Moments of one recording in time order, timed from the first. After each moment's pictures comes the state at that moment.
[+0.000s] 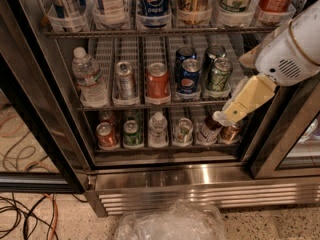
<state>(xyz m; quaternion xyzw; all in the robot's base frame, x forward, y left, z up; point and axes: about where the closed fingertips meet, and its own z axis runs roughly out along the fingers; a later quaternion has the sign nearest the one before) 0.479 -0.155 0.946 -0.52 0.80 0.09 0.28</state>
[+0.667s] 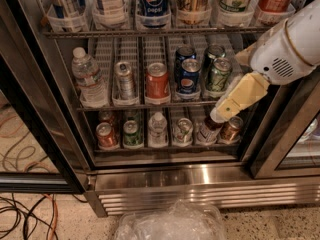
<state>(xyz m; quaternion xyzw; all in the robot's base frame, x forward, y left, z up) 0.485 -0.143 0.949 -0.51 0.80 0.10 0.30</state>
